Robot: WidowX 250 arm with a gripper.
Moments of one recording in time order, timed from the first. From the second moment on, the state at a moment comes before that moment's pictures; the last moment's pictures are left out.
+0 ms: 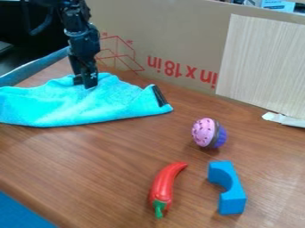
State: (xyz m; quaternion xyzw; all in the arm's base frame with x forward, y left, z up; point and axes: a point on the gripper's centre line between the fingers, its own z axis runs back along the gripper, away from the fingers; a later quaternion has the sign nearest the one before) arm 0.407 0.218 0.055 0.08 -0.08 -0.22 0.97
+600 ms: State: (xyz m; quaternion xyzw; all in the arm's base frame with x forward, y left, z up) arm 0.408 0.223 0.045 0.08 -0.06 -0.20 0.98
